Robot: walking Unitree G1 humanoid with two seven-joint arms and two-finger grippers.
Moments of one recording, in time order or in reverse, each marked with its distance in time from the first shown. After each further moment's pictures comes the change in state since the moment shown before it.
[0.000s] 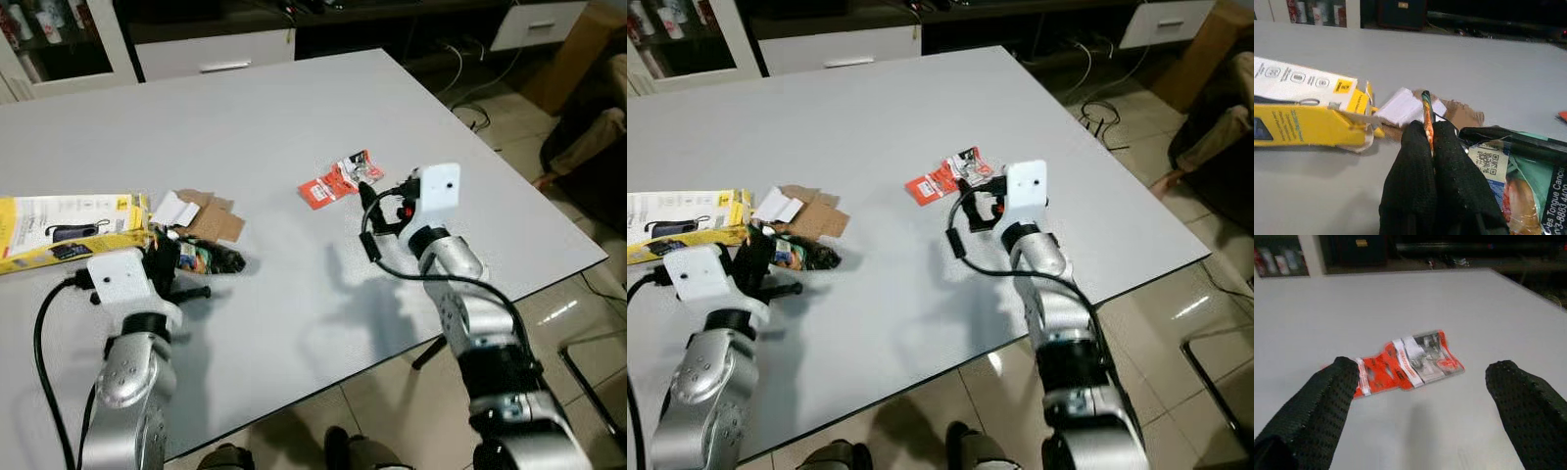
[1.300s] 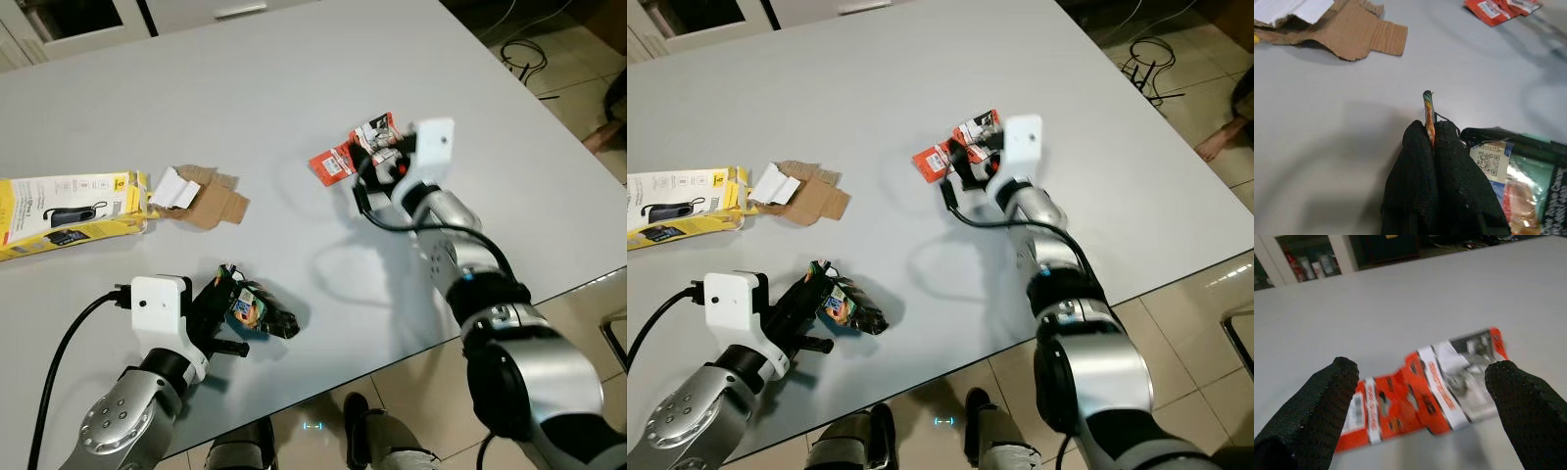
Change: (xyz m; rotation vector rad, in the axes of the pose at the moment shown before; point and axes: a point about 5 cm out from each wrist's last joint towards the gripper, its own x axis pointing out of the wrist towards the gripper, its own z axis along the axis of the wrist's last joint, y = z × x) left arm -0.050 -0.030 0.014 -0.033 0.227 -0.387; right arm 0.047 0.004 0.036 0.034 -0.100 0.119
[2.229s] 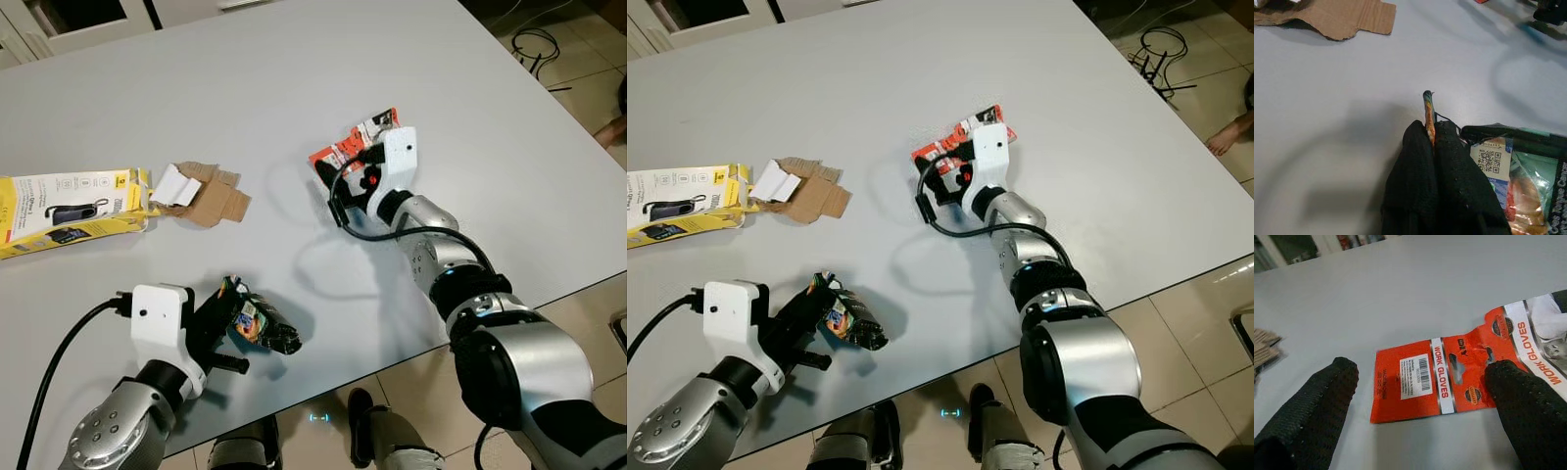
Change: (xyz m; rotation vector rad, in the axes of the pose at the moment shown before) left arm -0.010 -0.003 -0.001 0.017 0.054 -0.039; right arm 0.003 0.024 -0.021 0.013 0.126 0.190
